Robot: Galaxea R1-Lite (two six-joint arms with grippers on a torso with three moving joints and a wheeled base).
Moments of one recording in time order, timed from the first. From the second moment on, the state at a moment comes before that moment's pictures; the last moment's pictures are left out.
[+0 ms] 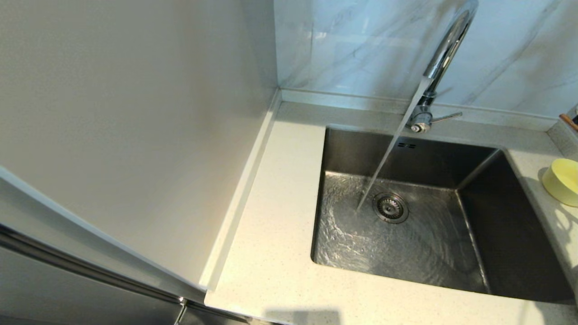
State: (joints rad) left arm 0.00 0.00 0.00 0.00 0.00 0.00; right arm -0.42 1.57 -1.43 0.40 -0.08 -0.91
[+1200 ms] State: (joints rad) left arm 0.00 0.00 0.00 0.00 0.00 0.00; right arm -0.36 1.98 -1.87 0.47 -0.58 -0.44
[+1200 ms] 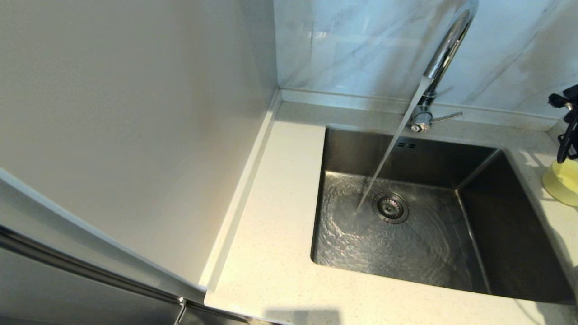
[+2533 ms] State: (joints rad) left arm 0.00 0.00 0.00 0.00 0.00 0.00; right arm -0.42 2.12 -1.92 0.39 -0.58 -0.60
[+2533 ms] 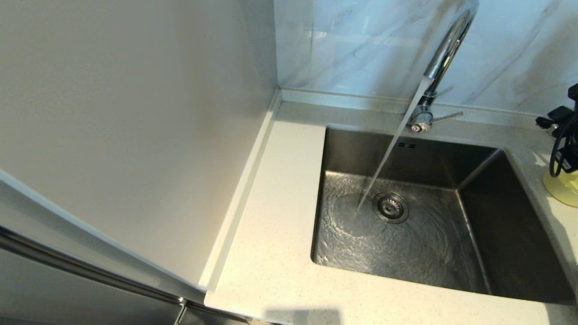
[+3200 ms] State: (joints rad) left arm 0.00 0.00 0.00 0.00 0.00 0.00; right arm -0.41 2.11 -1.89 0.39 -0.57 -0.59
